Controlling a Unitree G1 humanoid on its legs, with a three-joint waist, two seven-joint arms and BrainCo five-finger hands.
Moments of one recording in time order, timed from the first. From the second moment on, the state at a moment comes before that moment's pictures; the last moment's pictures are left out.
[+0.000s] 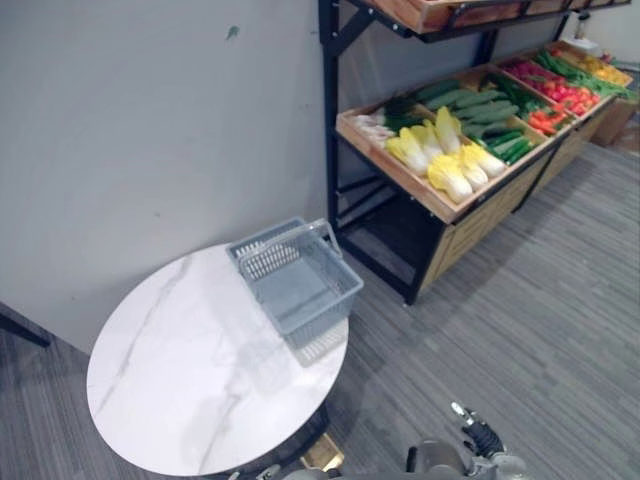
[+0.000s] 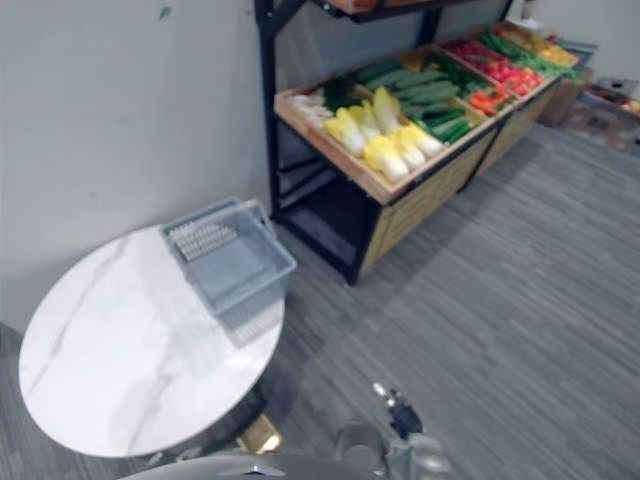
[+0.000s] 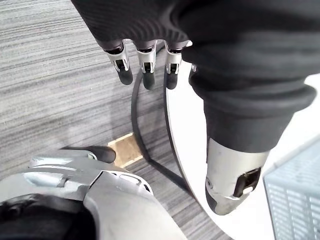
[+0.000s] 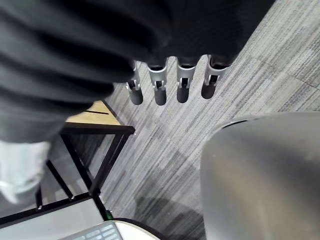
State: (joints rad) left arm 0.17 0.10 0.27 1.18 -0.15 -0.12 0.04; right arm 0.07 -0.11 -0.14 1.07 0.09 -0.19 0.12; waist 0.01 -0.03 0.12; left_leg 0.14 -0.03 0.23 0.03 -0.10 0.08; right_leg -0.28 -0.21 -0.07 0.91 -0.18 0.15
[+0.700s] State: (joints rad) left arm 0.20 0.01 0.41 1.18 -0.17 -0.14 0.04; right arm 0.06 -0.17 -0.29 1.18 0.12 -0.17 0.09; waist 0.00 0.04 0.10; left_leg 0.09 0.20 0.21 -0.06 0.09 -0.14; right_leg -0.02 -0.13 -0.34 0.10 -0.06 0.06
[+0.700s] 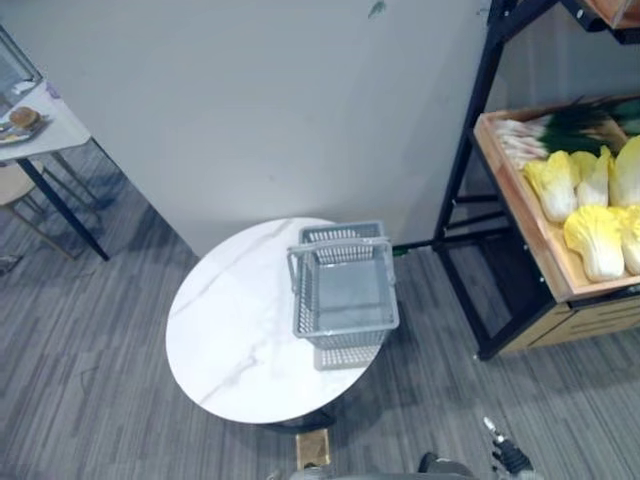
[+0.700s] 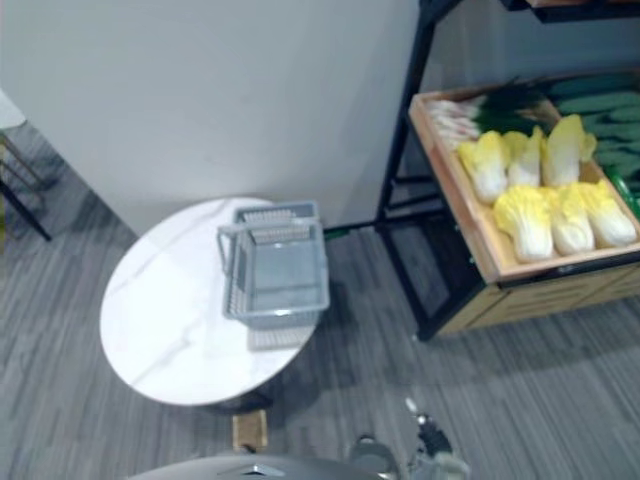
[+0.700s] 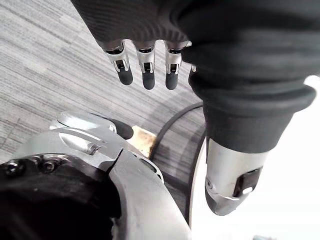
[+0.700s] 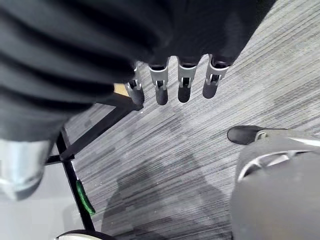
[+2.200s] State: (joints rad) left arm 0.09 0.12 0.19 1.11 -0.15 -0.15 0.08; right arm -1.19 -0.56 0.31 0.96 -0.39 -0.13 -0.05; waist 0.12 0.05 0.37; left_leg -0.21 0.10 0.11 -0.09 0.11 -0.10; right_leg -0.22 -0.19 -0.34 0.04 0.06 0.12
